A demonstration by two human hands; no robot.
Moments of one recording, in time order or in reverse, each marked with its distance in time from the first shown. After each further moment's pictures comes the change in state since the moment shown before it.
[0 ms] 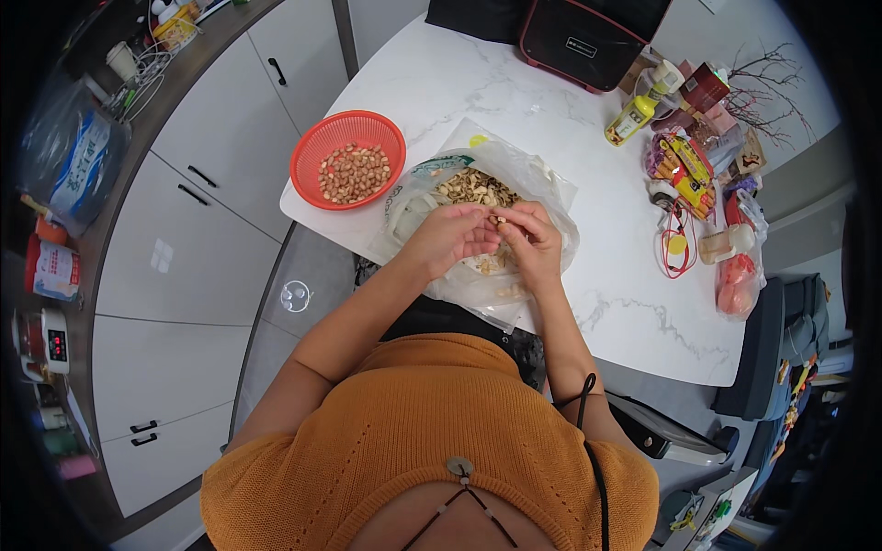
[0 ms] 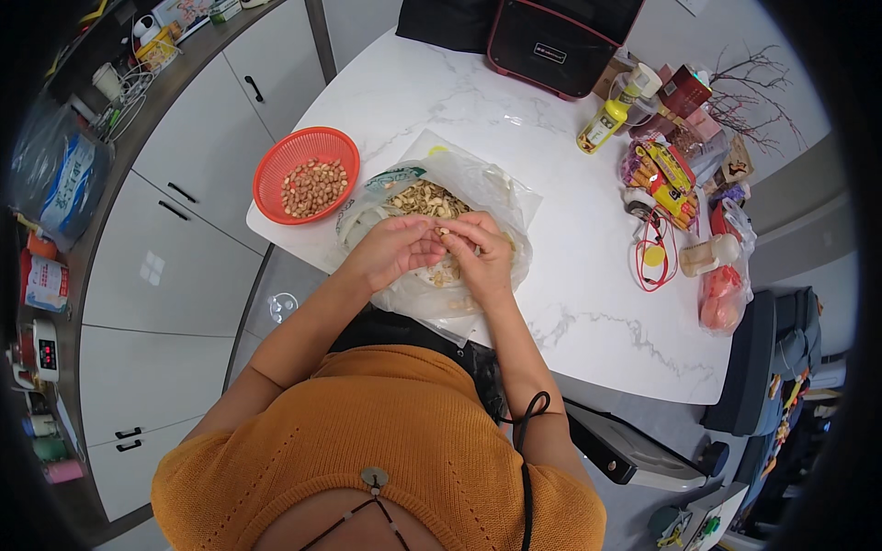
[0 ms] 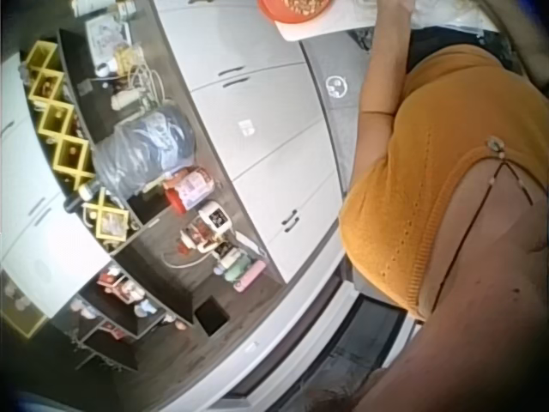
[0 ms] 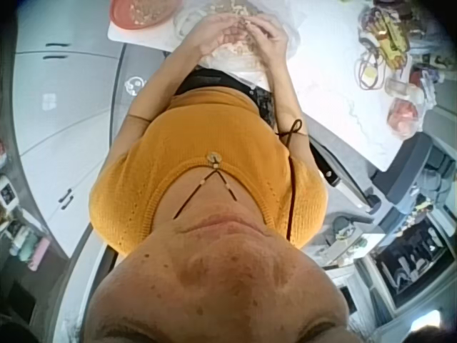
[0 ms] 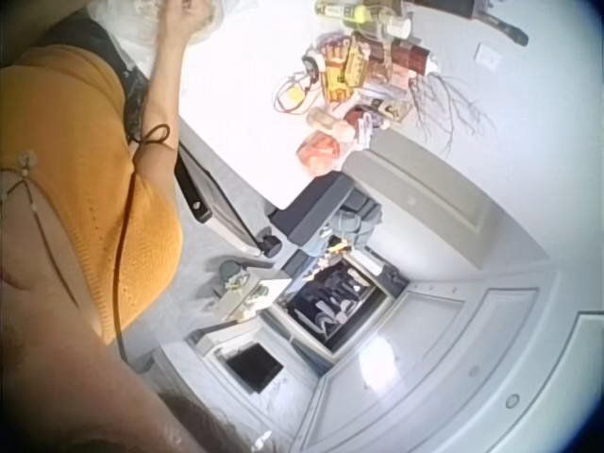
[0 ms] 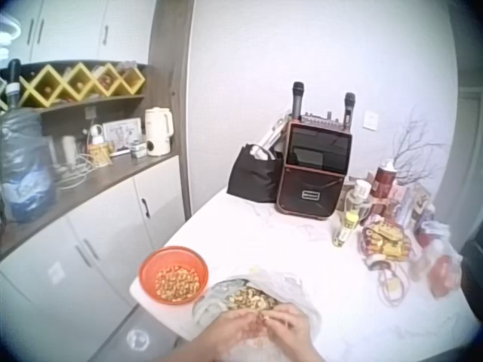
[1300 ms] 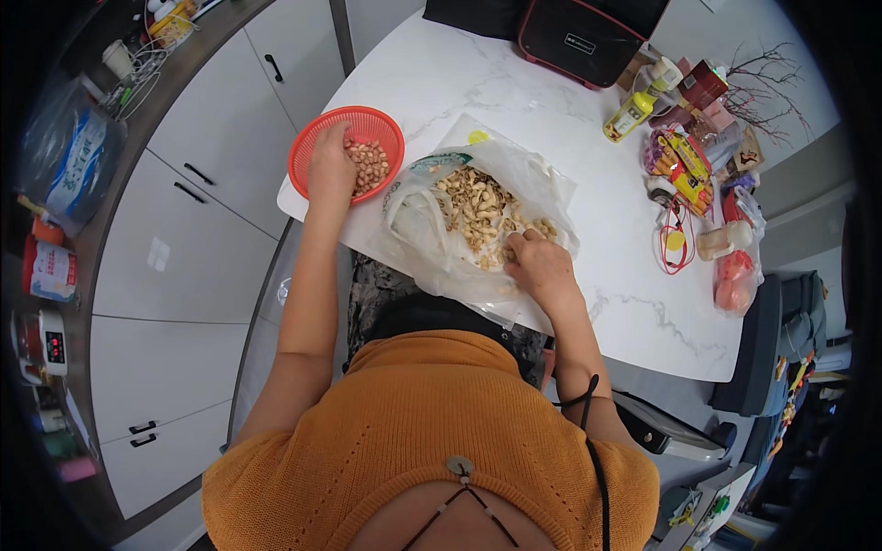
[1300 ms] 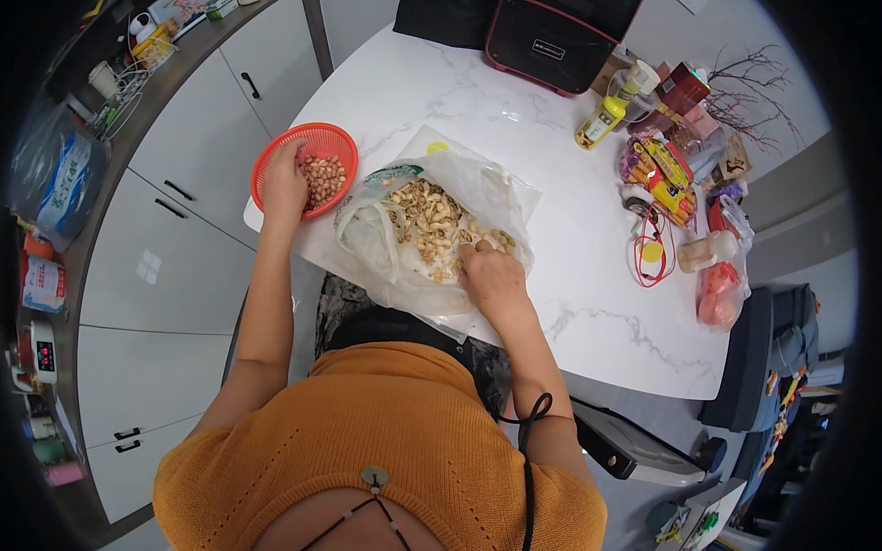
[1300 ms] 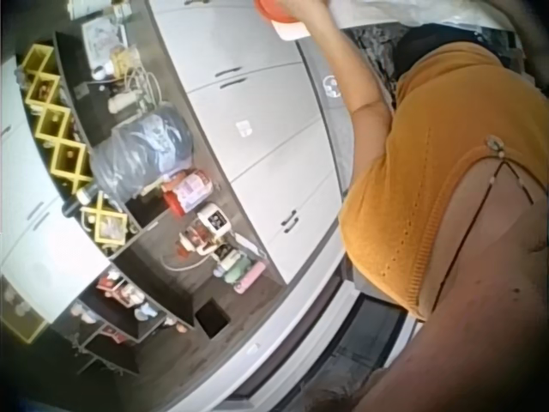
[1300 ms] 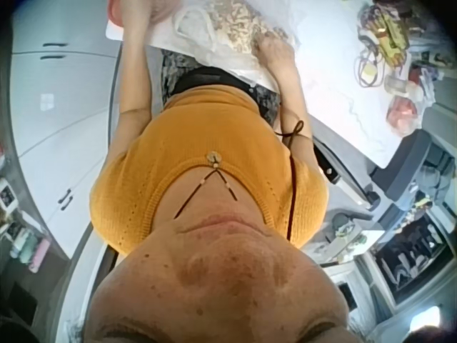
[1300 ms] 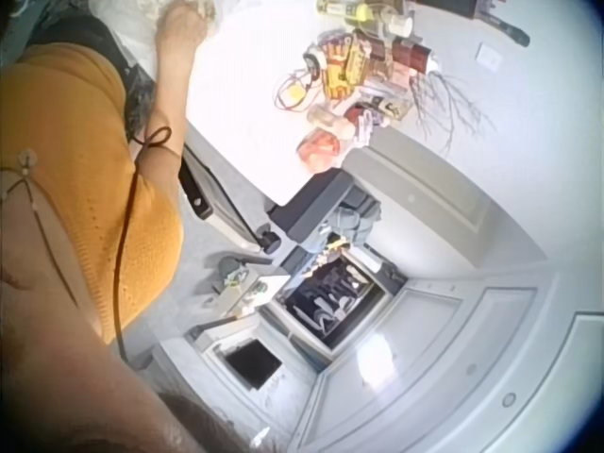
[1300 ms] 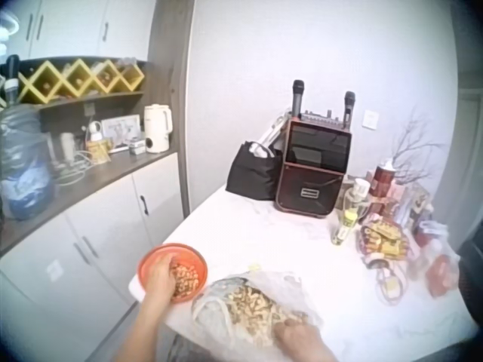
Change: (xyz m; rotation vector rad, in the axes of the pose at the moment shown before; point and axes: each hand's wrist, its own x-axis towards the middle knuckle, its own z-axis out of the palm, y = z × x) left_hand -0.008 0.089 -0.106 1.523 0.960 0.948; right_hand -0.013 -0.034 -0.020 -1.175 -0.527 0.146
